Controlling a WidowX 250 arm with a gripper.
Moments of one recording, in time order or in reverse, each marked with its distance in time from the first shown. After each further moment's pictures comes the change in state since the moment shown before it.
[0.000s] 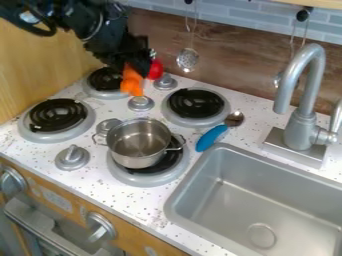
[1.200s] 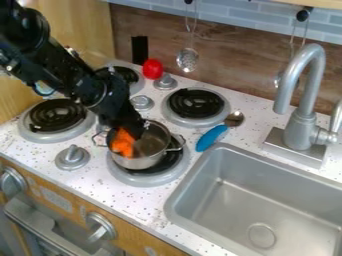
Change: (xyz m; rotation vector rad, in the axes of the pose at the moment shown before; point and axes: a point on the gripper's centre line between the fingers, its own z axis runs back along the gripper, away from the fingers) arm -0.078 0.014 -0.058 -0.006 0.150 -0.112
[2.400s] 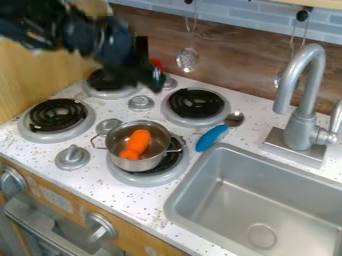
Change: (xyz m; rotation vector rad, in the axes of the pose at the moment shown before) arm 0.062 -0.027 0.069 -0.080 -0.213 -0.066
